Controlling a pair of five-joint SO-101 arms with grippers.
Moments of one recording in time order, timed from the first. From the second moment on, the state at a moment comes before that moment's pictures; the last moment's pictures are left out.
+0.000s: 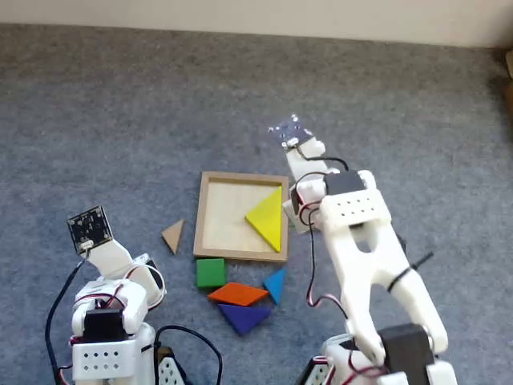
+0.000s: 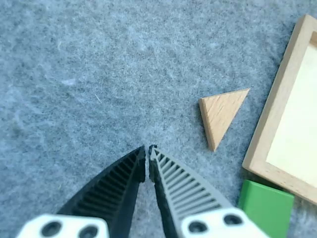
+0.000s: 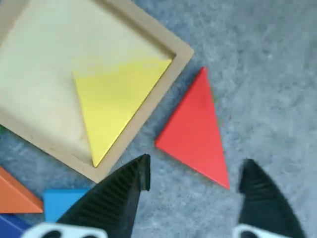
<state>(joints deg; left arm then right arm) -10.2 -101.5 96.0 70.9 27.0 -18.9 -14.1 32.7 60.9 23.9</state>
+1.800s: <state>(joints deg) -10.2 -101.5 96.0 70.9 27.0 -16.4 20.7 11.5 62.1 29.0</state>
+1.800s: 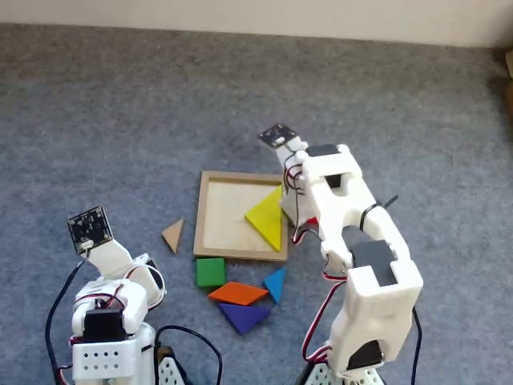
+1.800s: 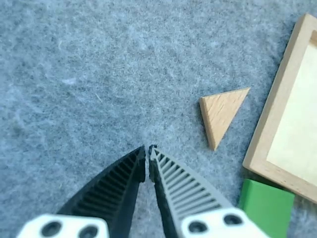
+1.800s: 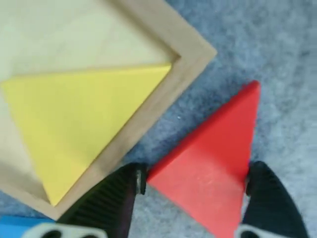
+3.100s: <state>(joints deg) -10.2 -101.5 96.0 70.9 27.0 -21.6 -4.2 17.7 66.1 28.7</state>
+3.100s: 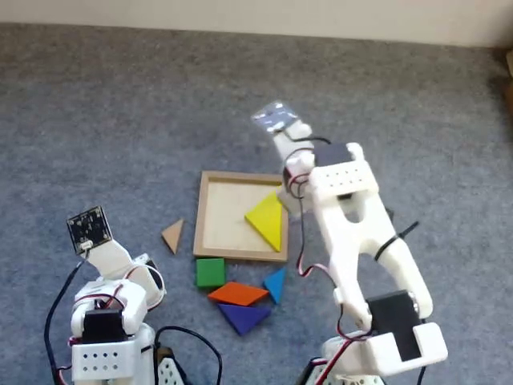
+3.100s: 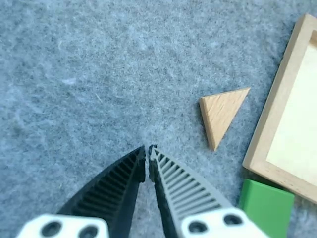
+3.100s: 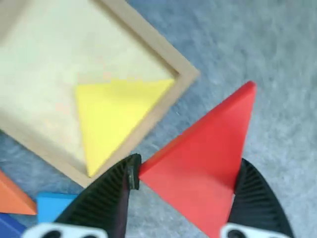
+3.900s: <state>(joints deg) -10.2 -101.5 96.0 70.9 27.0 -32.5 9.6 17.8 52.9 46.1</state>
